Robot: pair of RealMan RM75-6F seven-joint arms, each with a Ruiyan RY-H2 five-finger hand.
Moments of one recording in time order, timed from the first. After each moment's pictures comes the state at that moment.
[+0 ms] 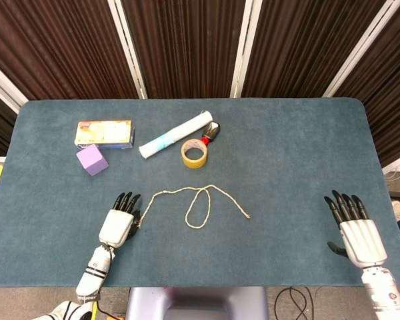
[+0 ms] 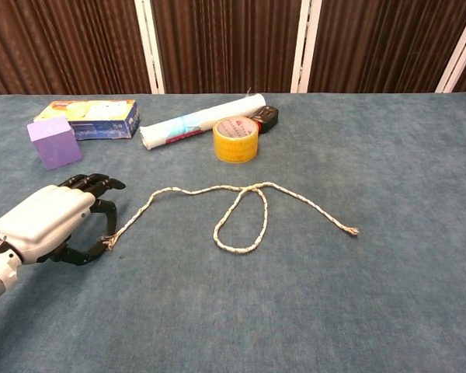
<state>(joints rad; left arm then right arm) -0.40 -1.90 -0.06 -0.99 1.51 1.24 0.26 0.11 -1.14 0.01 -1.68 -1.54 1.41 -0.25</state>
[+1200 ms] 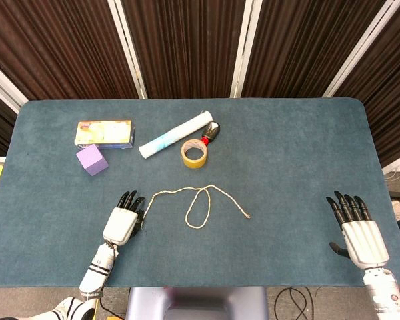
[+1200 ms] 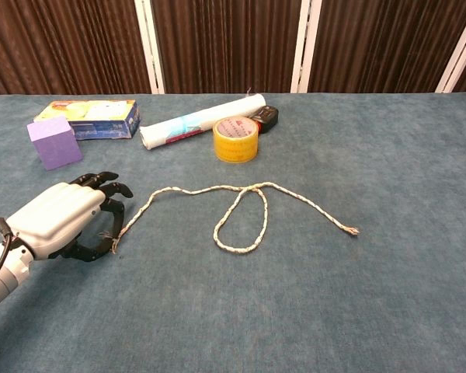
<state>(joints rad) -0.44 -1.92 -0.06 -0.95 1.50 1.24 0.24 0.10 -1.14 0.01 -1.68 -1.54 1.41 -0.26</state>
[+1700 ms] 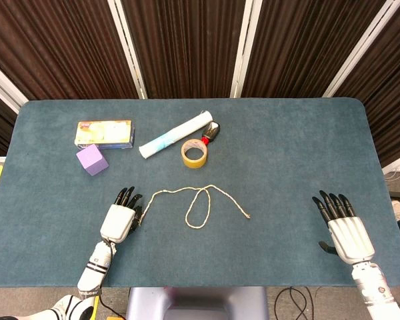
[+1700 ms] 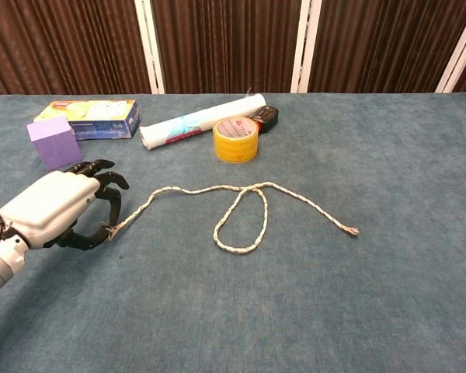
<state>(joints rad) -0.45 -1.90 -0.06 -0.96 1.52 1.28 0.21 0.15 -1.15 0.01 -1.69 -1.53 1.33 -0.30</state>
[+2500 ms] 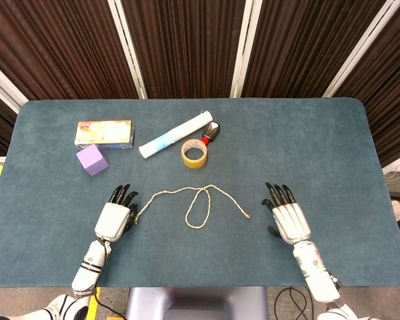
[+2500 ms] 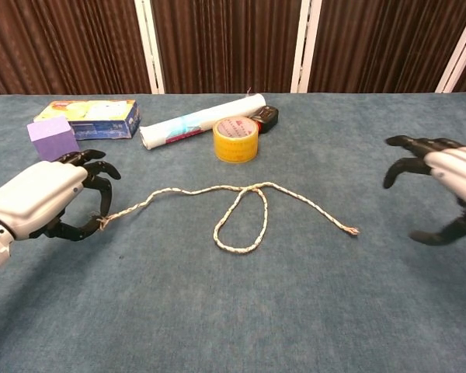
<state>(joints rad) -0.44 -1.85 -0.07 -1.00 1.52 1.30 0.19 0.34 -1.56 0.11 -1.48 -1.42 1.18 -0.43</state>
